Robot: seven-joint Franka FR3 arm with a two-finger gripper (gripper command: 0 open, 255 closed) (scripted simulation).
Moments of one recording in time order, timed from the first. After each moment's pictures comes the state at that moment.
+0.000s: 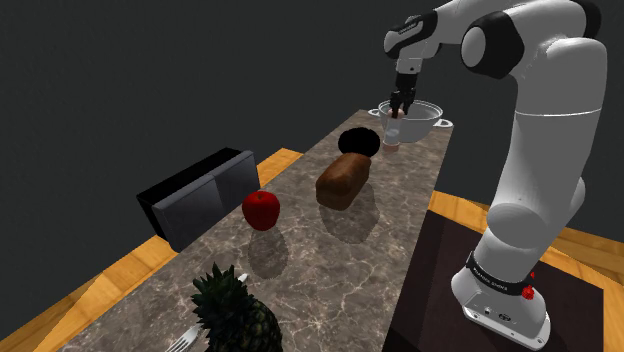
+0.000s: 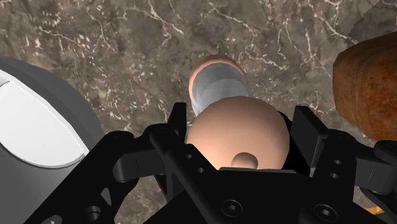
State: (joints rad) arm -0.19 0.26 -0.53 -1.67 0.18 1.81 -0.67
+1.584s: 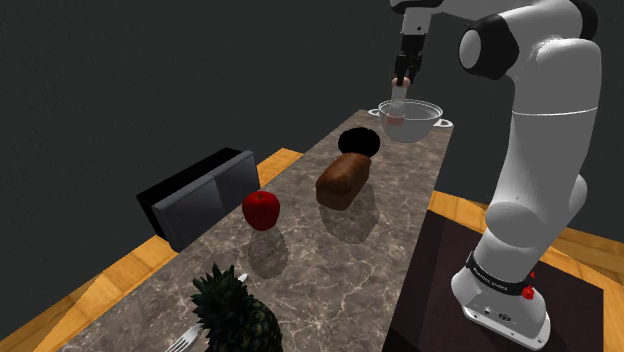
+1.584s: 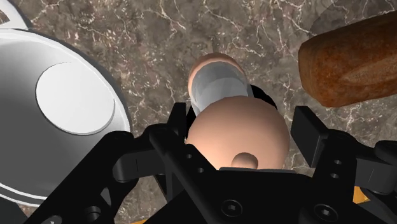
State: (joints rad) arm -0.22 0.29 -0.54 -1.31 0.18 1.48 -0.65
